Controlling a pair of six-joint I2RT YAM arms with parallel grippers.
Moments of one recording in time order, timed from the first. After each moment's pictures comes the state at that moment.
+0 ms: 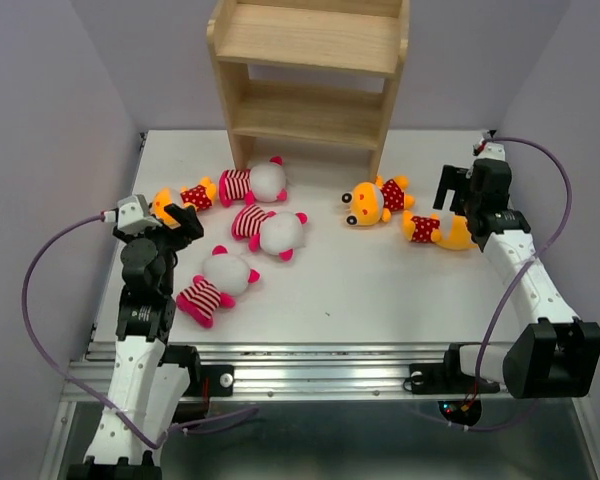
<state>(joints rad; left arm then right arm) -0.05 0.53 0.55 -0.01 -0.20 -0.36 0.00 1.21 1.02 -0.32 0.26 0.12</state>
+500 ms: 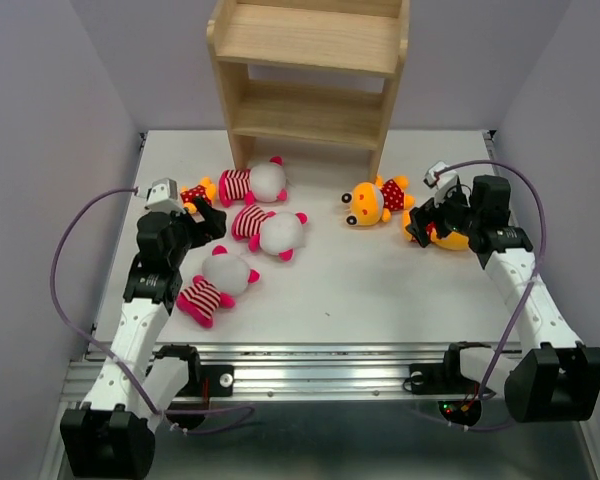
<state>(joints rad) -0.05 0.77 0.60 -0.09 0.07 -0.41 0.00 1.10 0.92 -0.37 -0.48 -0.44</state>
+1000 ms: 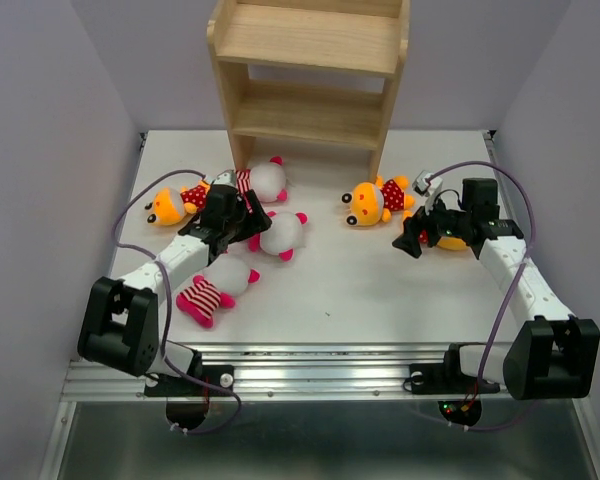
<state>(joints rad) -0.34 1.37 0.81 -0.09 0.05 -0.60 0.00 1.22 0.92 -0.47 -0.77 -0.52</state>
